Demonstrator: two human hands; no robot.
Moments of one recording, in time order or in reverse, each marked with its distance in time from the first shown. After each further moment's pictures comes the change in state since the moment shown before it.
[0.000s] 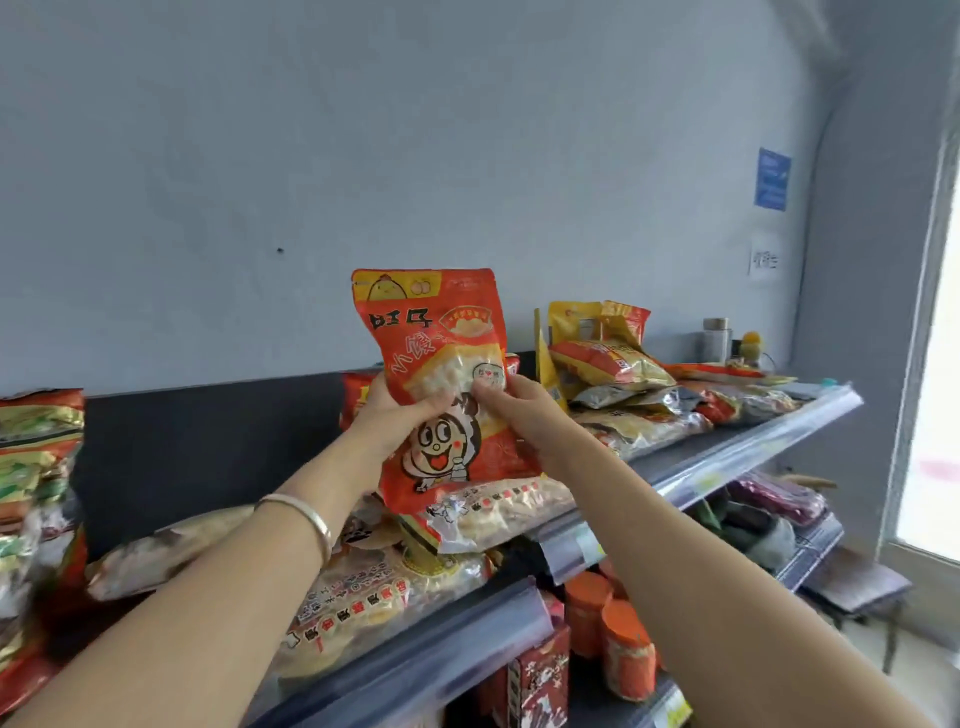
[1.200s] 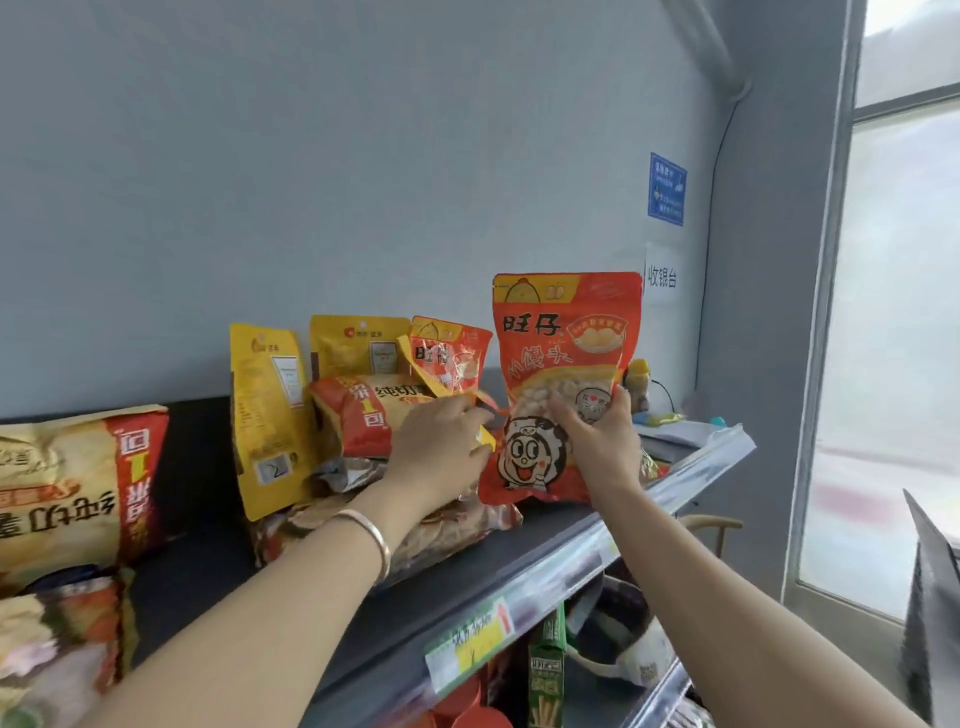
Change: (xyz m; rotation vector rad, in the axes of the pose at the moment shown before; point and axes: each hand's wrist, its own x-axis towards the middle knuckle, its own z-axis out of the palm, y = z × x) left_hand 0.227 -0.053 0.409 1.194 -0.098 0.693; right_hand 0.129 0.072 -0.442 -0.425 0.815 -0.165
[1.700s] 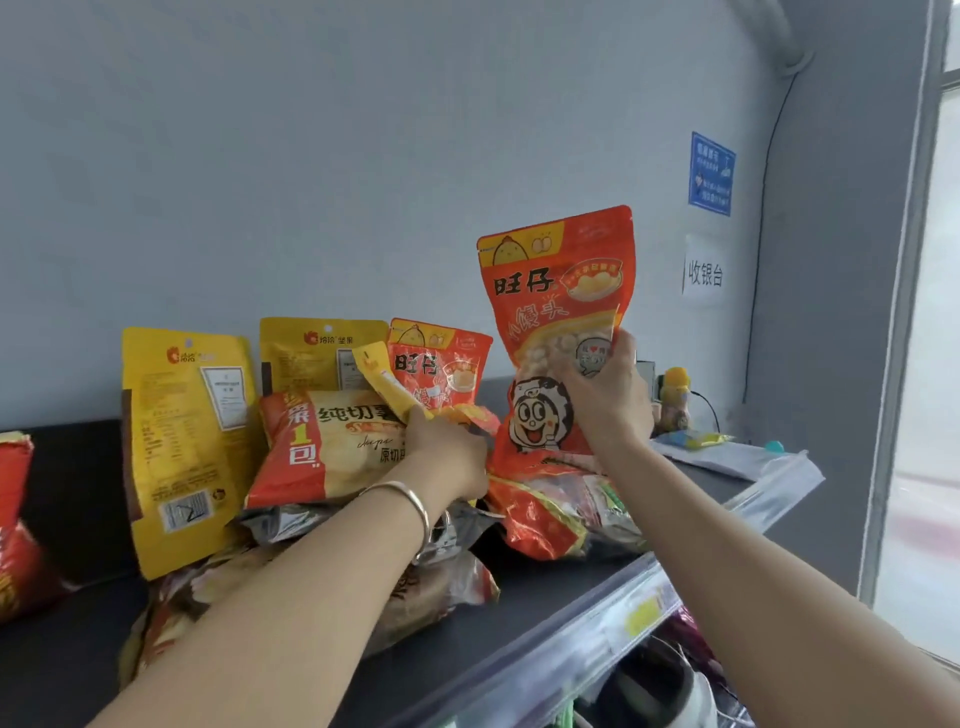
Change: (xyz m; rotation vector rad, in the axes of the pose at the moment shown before) left_hand 0.108 0.005 0.066 0.549 -0.572 -0.182; right_hand 0.121 0.008 0.030 -0.196 0.011 -0.116
